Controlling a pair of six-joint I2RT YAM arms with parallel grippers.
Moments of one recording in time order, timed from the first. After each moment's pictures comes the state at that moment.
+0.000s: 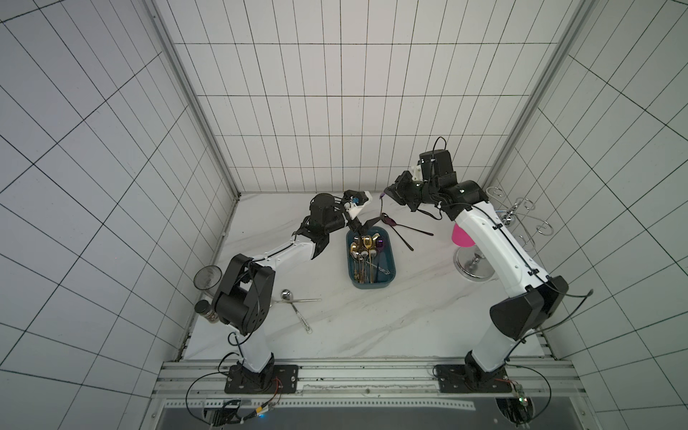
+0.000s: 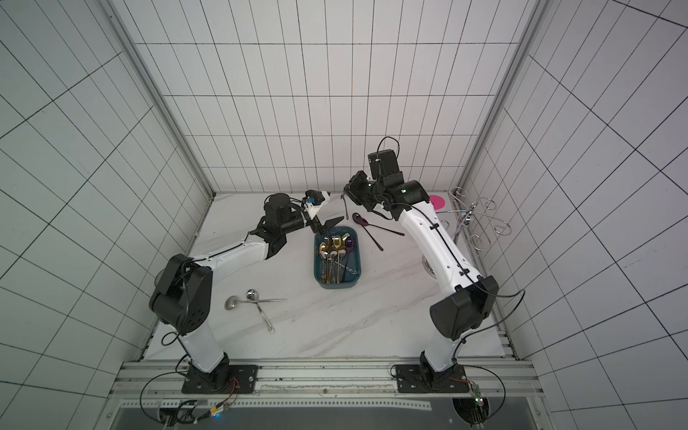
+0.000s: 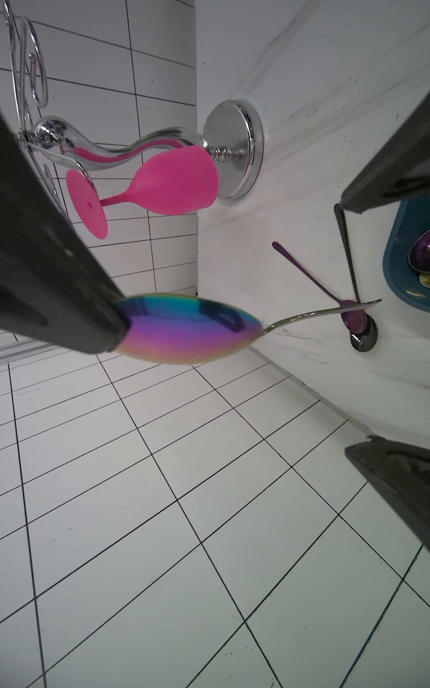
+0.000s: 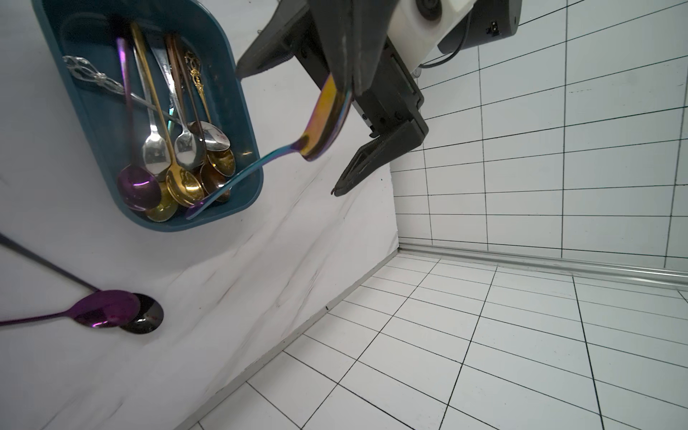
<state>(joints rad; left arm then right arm) -0.49 1.79 1.25 0.46 0.51 0.37 0.54 1.71 1.91 -0.76 -0.28 1.05</state>
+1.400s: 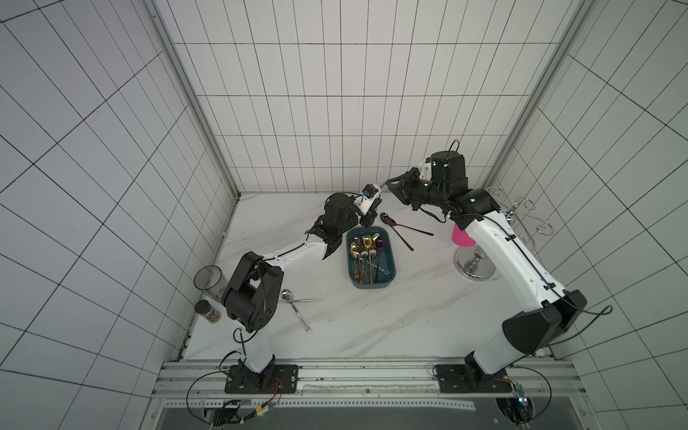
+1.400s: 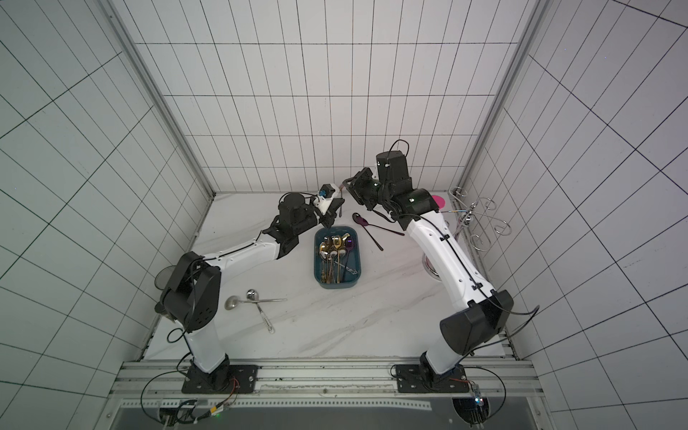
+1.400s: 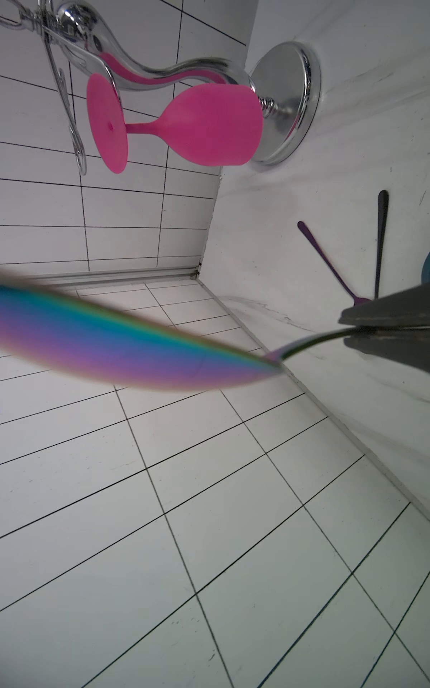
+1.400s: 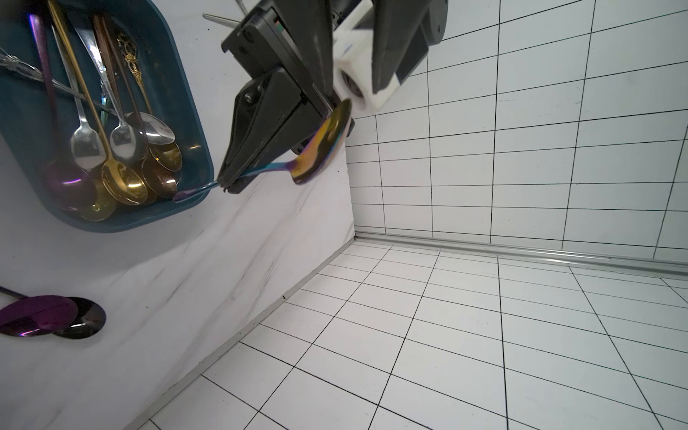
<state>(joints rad) -0.57 1.83 1.32 0.38 0.29 0.20 0.54 1.58 1.80 -0.62 -0.29 1.13</state>
